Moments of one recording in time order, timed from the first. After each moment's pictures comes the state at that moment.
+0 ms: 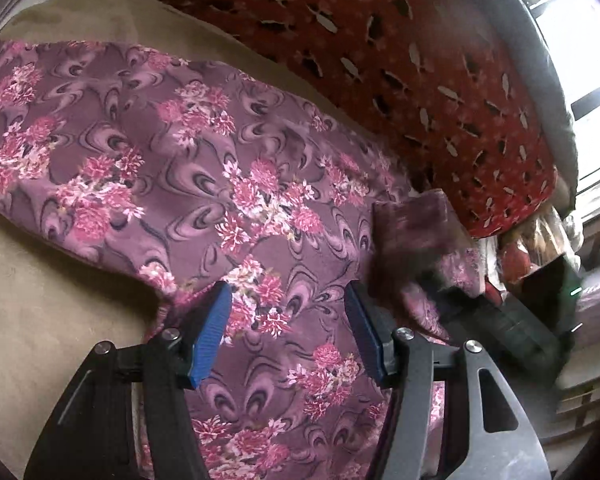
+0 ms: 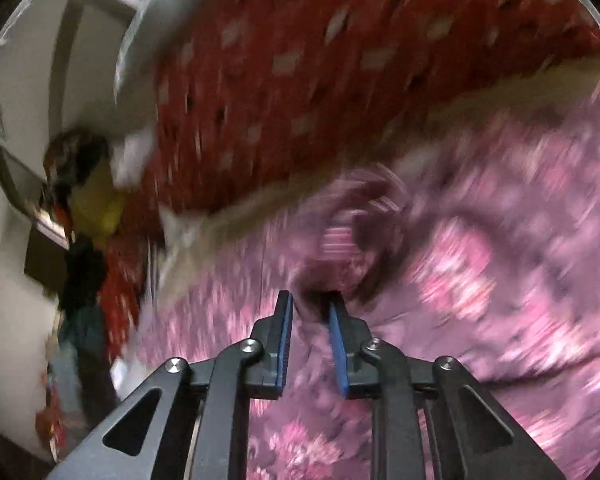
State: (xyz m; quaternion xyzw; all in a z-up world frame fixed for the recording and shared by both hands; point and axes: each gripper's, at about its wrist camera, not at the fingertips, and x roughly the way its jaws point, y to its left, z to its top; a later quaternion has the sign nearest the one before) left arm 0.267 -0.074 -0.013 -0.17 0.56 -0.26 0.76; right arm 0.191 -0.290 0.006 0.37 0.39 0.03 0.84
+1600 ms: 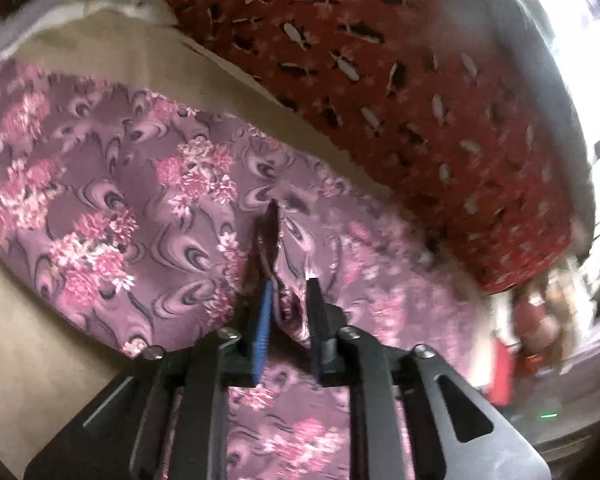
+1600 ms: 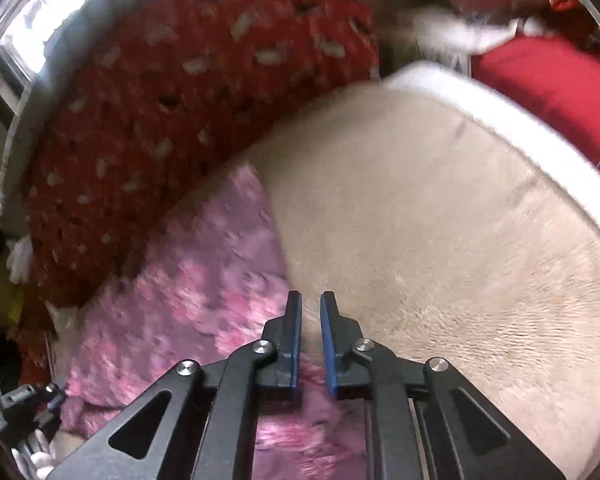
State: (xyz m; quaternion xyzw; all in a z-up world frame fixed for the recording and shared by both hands) left arm 0.293 -0.097 -0.001 -0.17 0.53 -0.18 0.81; right arm 0.041 -0.481 -0.007 0.37 0.31 -0.24 0.84
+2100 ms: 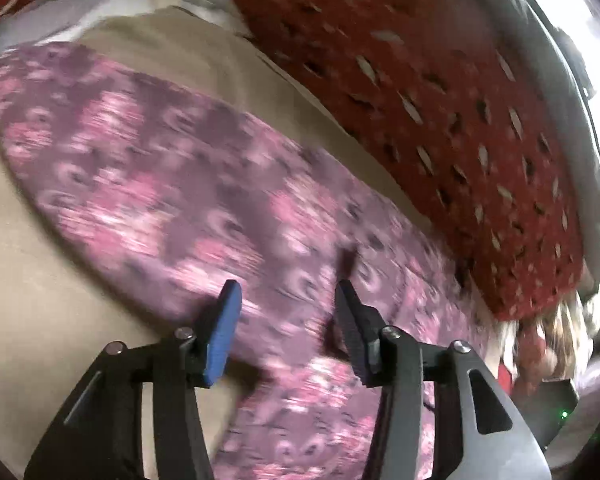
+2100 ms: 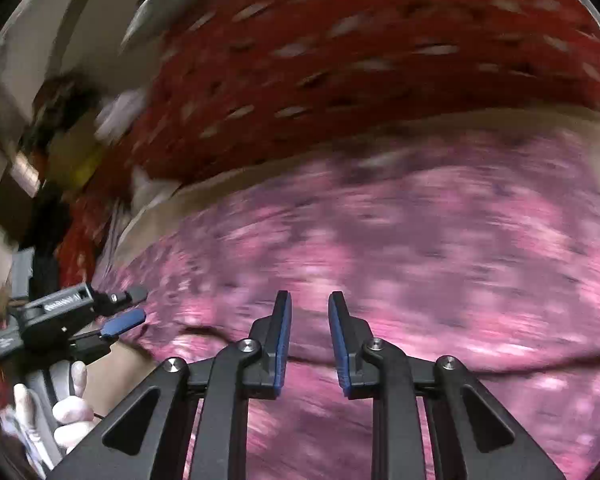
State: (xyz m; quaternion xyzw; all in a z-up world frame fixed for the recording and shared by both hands) left arm 0.306 0.002 0.005 -0.23 0.53 -0.12 0.81; right arm 0.182 -0.284 0.018 0.25 0.40 0.00 0.88
